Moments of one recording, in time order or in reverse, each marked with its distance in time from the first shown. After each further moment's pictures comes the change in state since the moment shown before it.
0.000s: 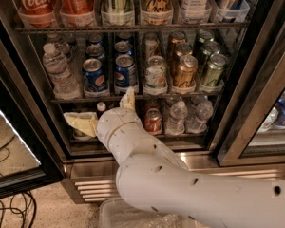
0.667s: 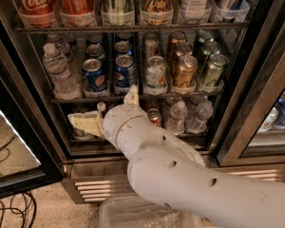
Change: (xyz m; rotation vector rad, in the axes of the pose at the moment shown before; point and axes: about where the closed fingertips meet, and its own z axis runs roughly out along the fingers) arm -0.006 -0.006 -0.010 -0.056 0.066 -0.024
